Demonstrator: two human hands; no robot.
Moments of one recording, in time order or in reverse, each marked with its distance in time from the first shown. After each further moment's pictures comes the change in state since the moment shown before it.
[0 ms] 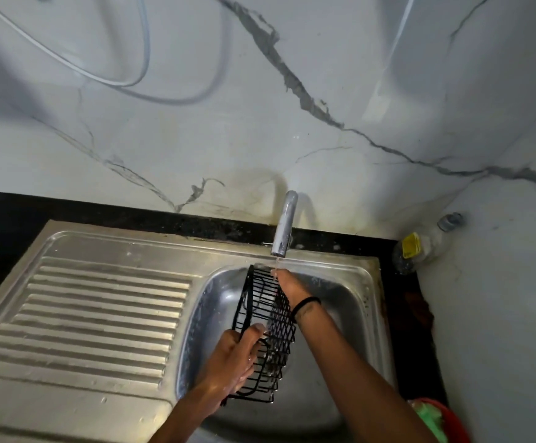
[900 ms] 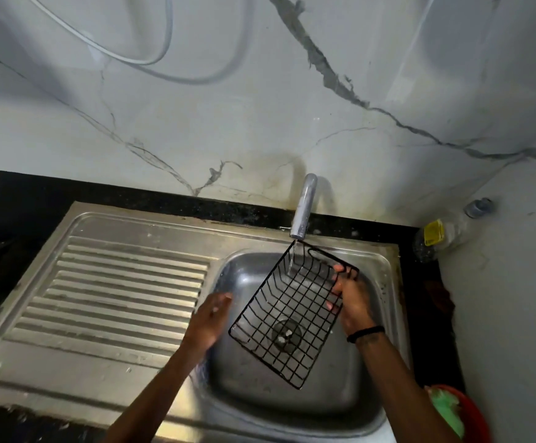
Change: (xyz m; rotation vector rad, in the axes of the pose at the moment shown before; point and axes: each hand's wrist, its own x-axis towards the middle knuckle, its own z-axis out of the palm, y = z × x) left_hand 0.053 -0.057 -0.079 0.256 0.273 0.083; right_hand -0.023 0.054 -0.071 0.310 0.295 -0.268
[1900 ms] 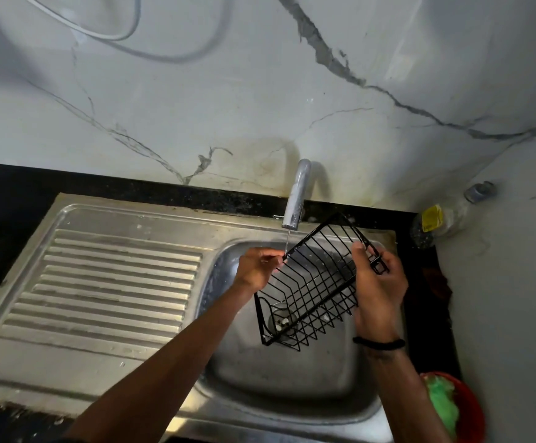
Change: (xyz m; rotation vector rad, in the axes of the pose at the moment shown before) left_hand 0.081 0.064 0.087 0.102 -0.100 0.257; right_hand -0.058 -0.046 -0.014 0.014 0.291 -0.364
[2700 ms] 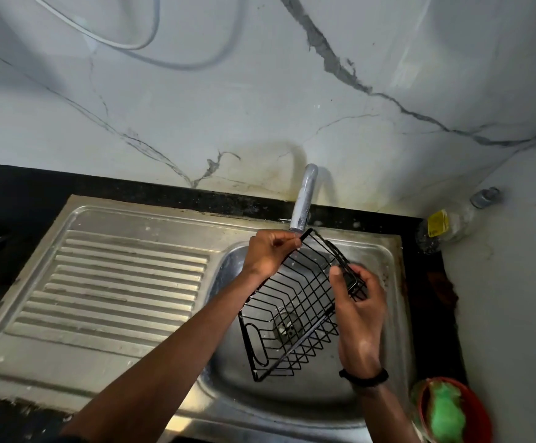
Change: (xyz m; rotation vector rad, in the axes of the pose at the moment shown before) left_hand -0.002 0.058 -0.018 -0.033 0.024 0.144; right_hand -0.049 0.017 -0.002 -0.074 -0.205 -0.136
